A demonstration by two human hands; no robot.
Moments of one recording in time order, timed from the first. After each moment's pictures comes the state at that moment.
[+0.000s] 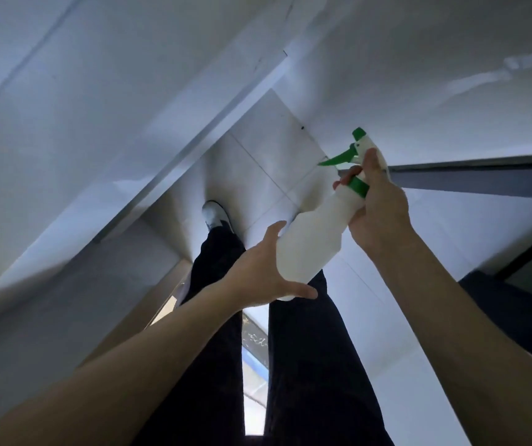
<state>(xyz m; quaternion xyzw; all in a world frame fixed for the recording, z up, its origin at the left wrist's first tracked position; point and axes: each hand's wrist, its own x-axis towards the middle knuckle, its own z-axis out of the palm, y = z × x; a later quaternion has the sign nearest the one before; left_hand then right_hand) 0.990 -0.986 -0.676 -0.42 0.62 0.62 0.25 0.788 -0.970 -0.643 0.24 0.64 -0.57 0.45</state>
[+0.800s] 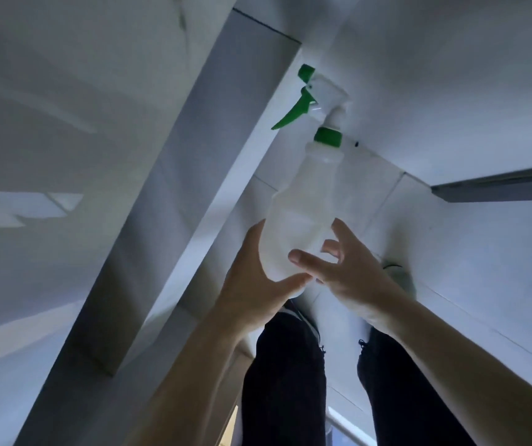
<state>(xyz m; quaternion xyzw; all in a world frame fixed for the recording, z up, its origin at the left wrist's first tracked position) 0.983 -1.104 -0.892 -0.46 0.70 0.53 0.10 0.850 -0.993 -0.923 -0.10 0.64 -0.44 0.62</state>
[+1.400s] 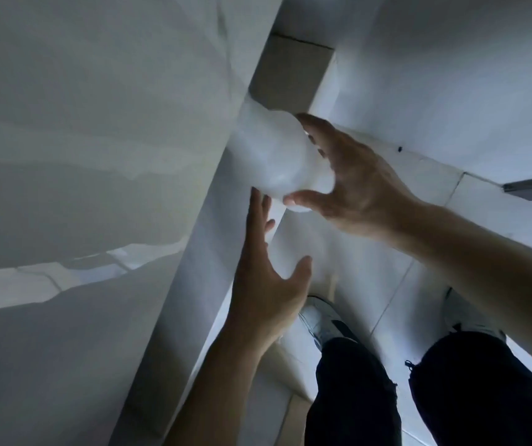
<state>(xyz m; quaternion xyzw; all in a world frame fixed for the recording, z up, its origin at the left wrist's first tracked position) 0.983 -1.170 -0.912 -0.48 0.75 0.45 0.02 0.803 -1.126 -0.949 -0.41 0.75 -0.38 0.36</state>
